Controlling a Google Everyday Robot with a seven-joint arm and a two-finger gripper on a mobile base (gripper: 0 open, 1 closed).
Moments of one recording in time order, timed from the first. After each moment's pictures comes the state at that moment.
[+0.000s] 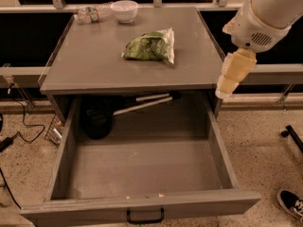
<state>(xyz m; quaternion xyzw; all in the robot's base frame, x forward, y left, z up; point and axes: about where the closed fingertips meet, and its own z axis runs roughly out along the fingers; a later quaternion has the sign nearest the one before) 0.539 -0.177 0.958 -0.61 0.76 -0.04 0.22</state>
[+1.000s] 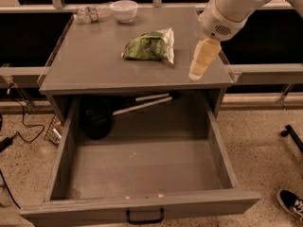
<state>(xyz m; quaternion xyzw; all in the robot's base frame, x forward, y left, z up) 0.630 -0.136 0.945 -0.62 0.74 -0.05 0.26</state>
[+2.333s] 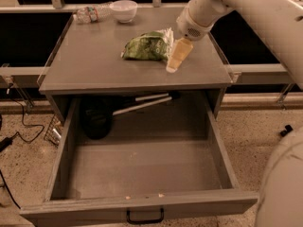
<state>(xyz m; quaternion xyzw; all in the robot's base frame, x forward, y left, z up) 0.719 -0.091 0.902 -0.62 0.73 -0.02 0.30</state>
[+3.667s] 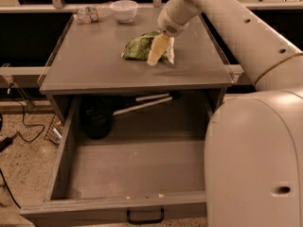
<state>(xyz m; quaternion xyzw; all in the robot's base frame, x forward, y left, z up) 0.785 -0.030 0.882 -0.62 0.71 0.02 0.32</state>
